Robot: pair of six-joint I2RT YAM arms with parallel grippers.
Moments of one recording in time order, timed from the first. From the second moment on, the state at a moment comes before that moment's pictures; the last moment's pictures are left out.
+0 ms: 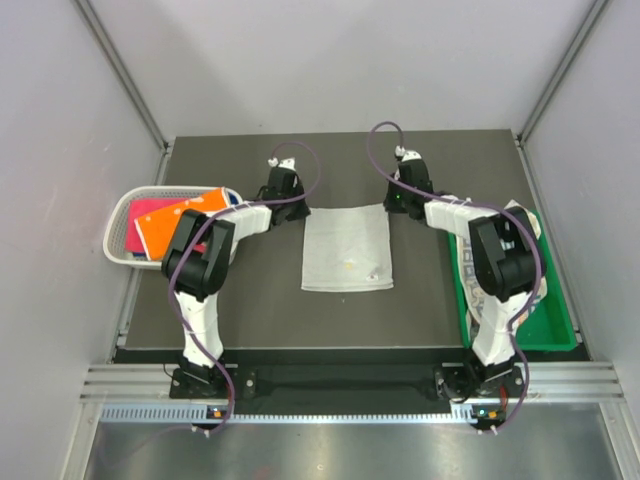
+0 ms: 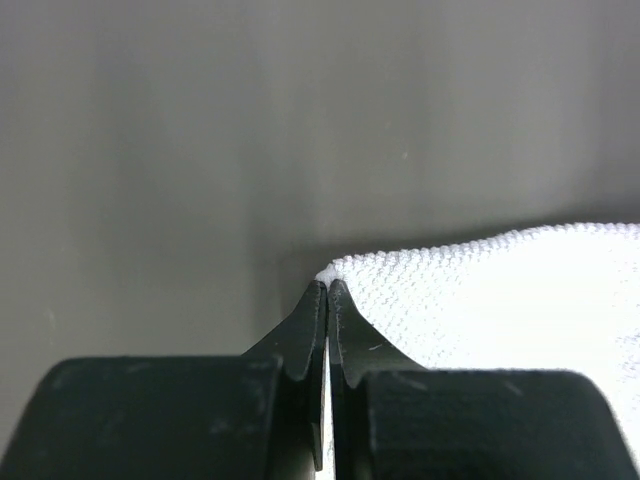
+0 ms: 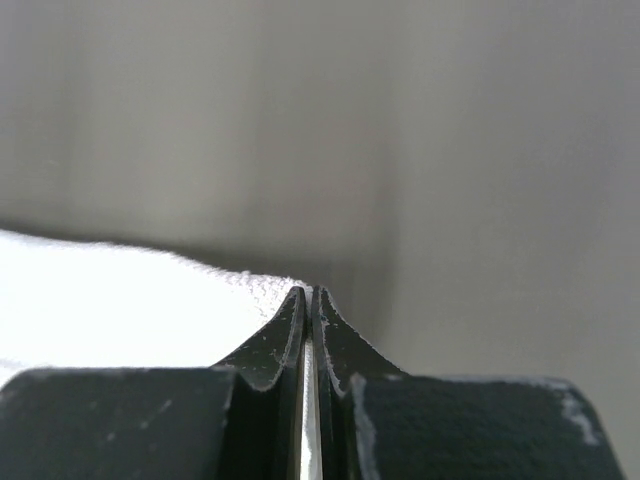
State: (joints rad) left arm -0.38 2.00 1.25 0.04 0.03 -0.48; right arm 0.35 1.93 1.22 0.02 0.02 0.32
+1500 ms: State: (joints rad) left arm -0.45 1.45 0.58 0.29 0.16 -0.54; right arm 0.41 1.32 0.56 0.17 -0.06 0.44
